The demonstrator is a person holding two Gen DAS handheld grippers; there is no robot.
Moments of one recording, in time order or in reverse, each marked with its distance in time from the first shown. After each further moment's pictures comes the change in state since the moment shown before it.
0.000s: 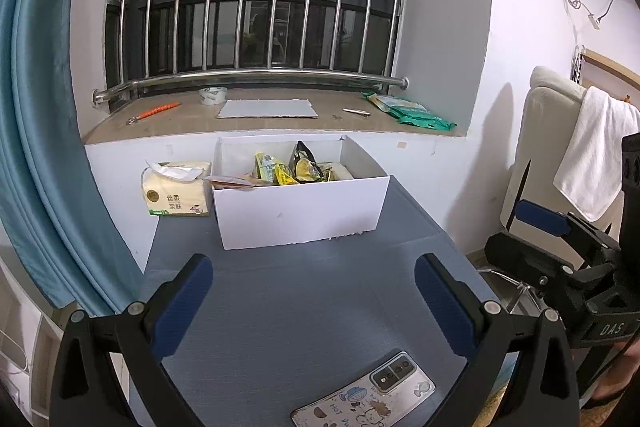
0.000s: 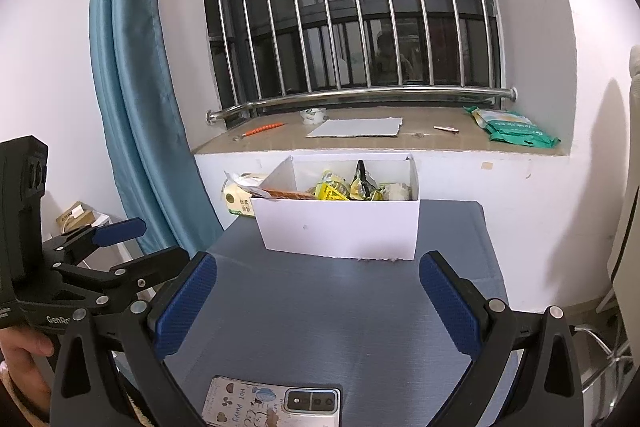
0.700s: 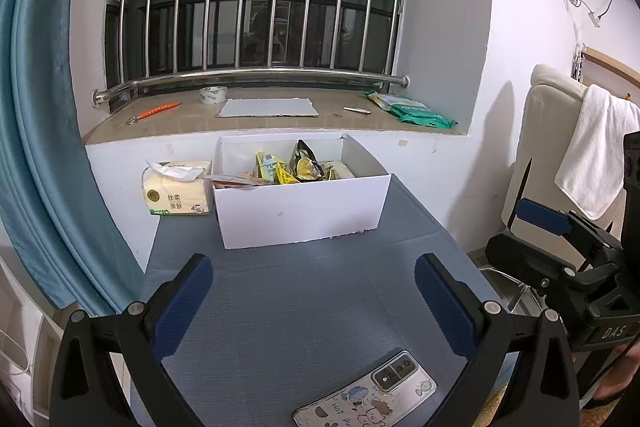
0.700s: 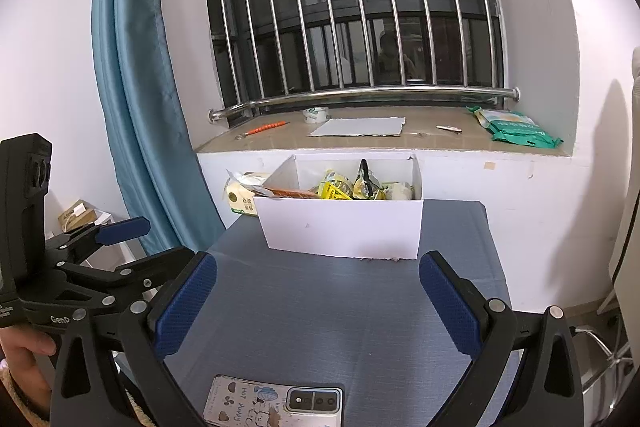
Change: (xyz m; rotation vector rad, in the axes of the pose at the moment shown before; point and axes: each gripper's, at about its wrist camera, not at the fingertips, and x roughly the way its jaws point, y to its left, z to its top) left arm 0.001 0.000 0.000 0.002 0.003 0.005; right arm 0.000 0.001 -0.001 -0.006 0.002 0.004
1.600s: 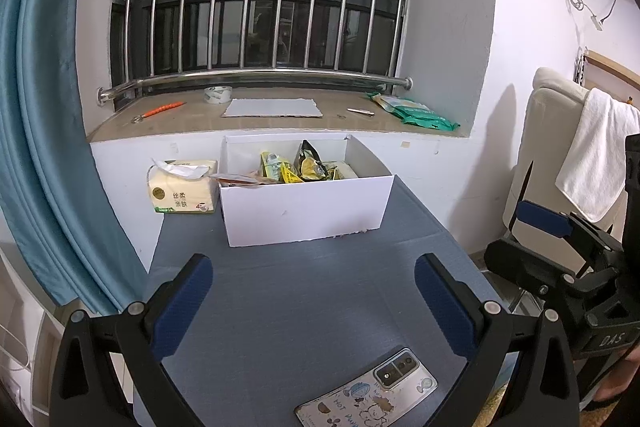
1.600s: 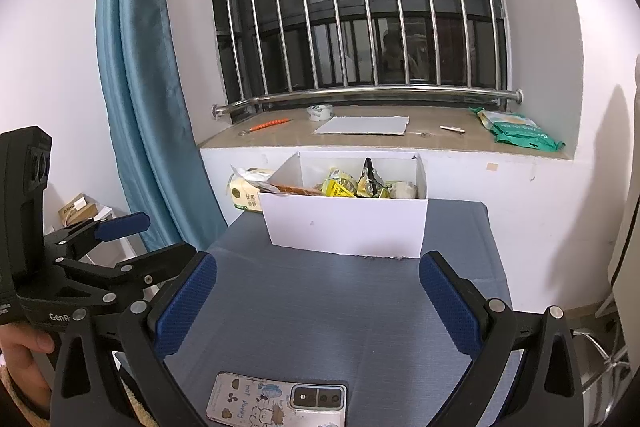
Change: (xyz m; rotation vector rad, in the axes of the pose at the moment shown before) left arm -0.007 0.005 -0.001 -0.009 -0.002 0.006; right arm -0.002 0.008 -0.003 -0.018 0.005 0.002
